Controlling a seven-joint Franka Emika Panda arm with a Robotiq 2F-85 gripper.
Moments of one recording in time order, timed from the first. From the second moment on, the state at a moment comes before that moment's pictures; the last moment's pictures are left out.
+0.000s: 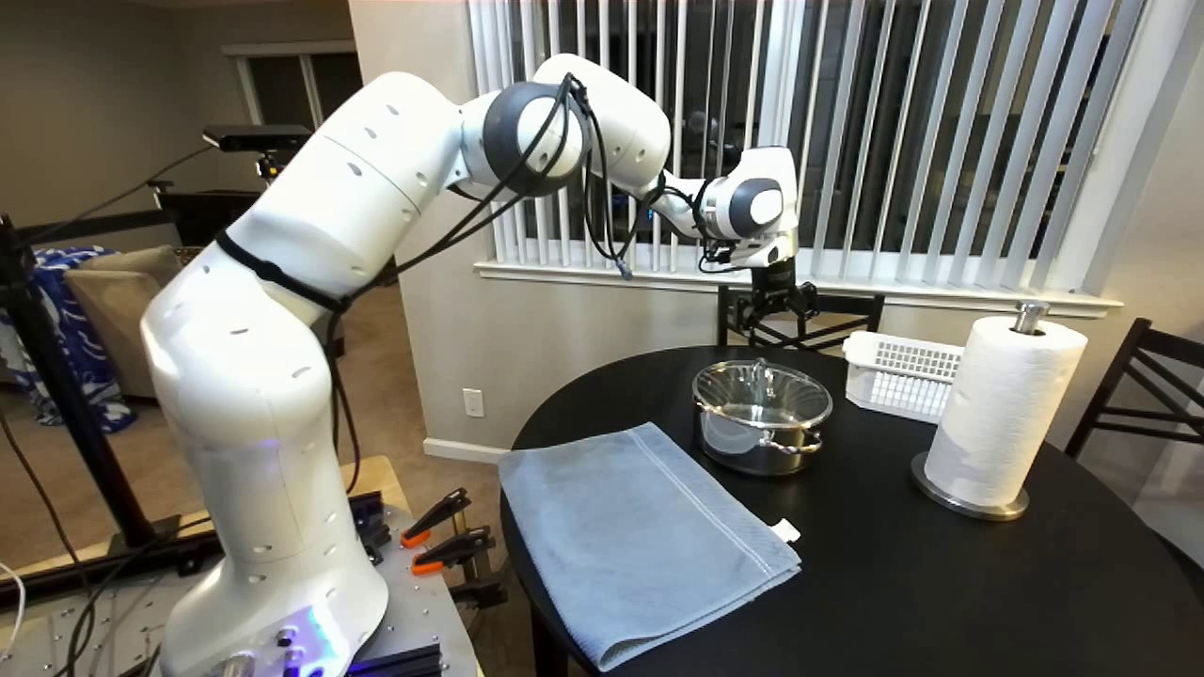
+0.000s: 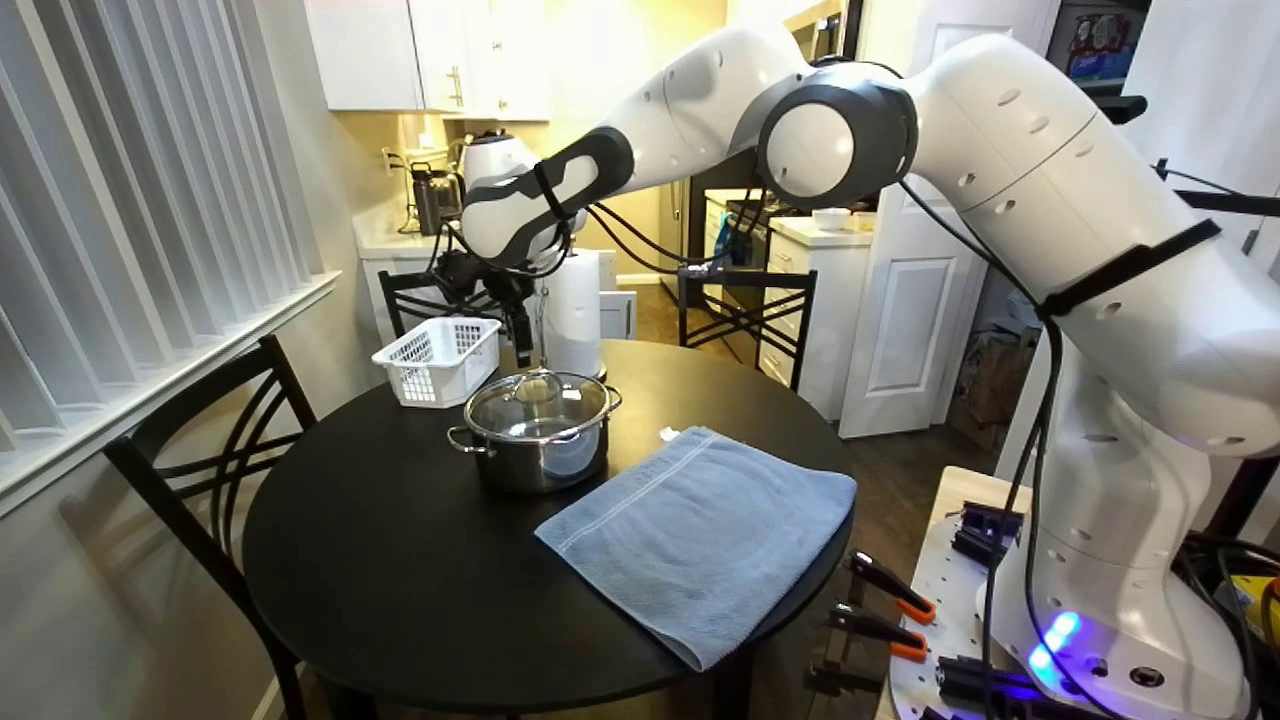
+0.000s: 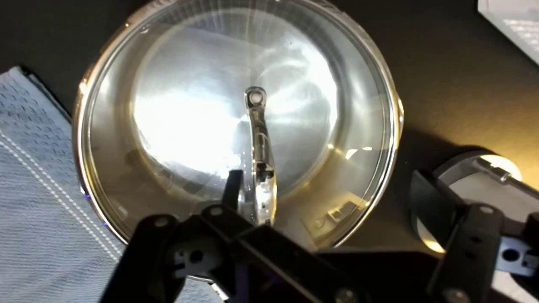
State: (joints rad) arm 0.18 0.82 -0.19 -1.21 -0.01 2.15 2.23
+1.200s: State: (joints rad) arm 0.12 0.95 -0.14 -1.07 -0.01 1.97 2.45
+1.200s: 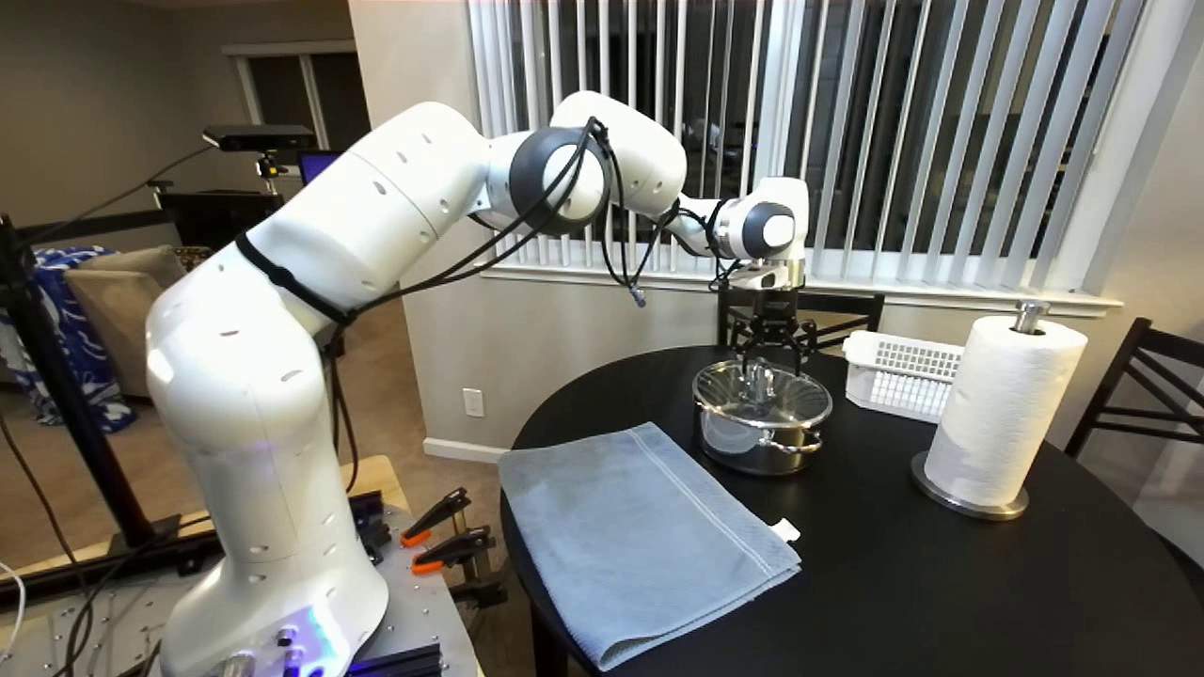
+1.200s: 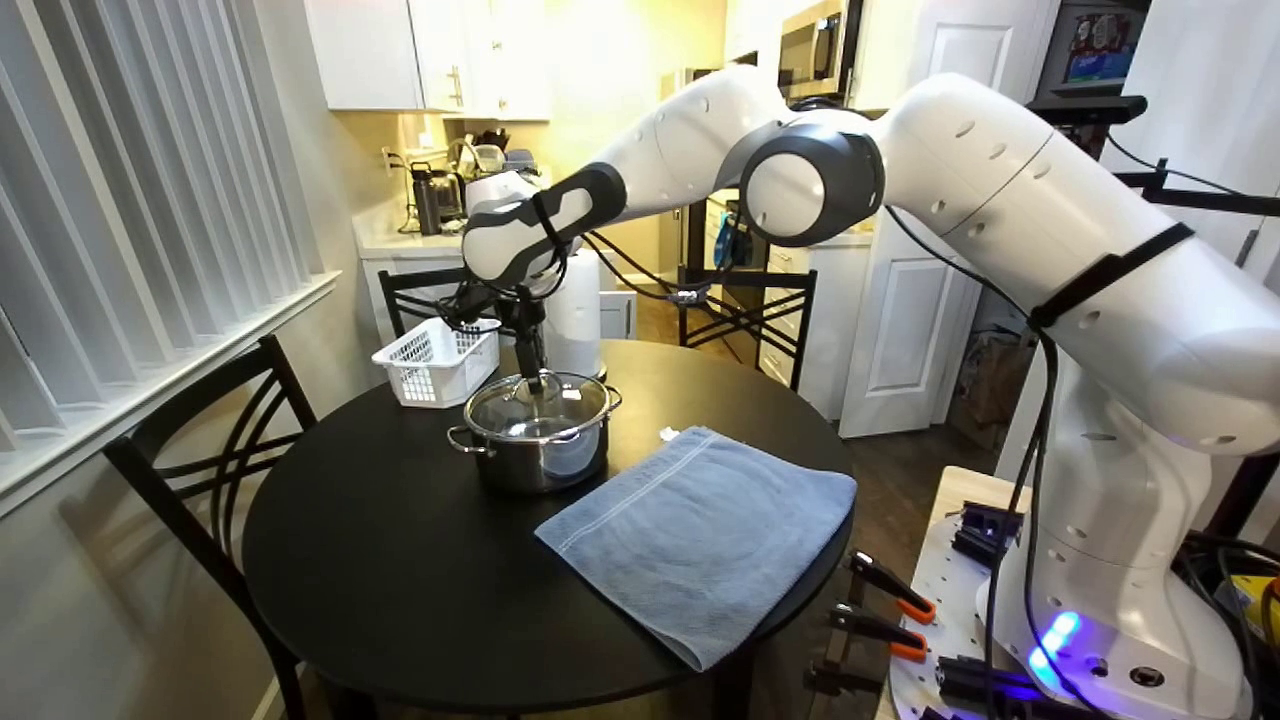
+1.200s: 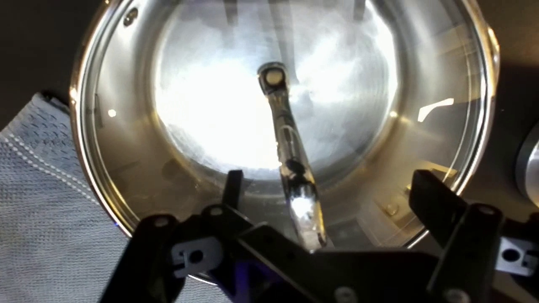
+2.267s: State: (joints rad) arm 0.10 0.92 -0.11 -1.08 -0.01 2.00 2.36
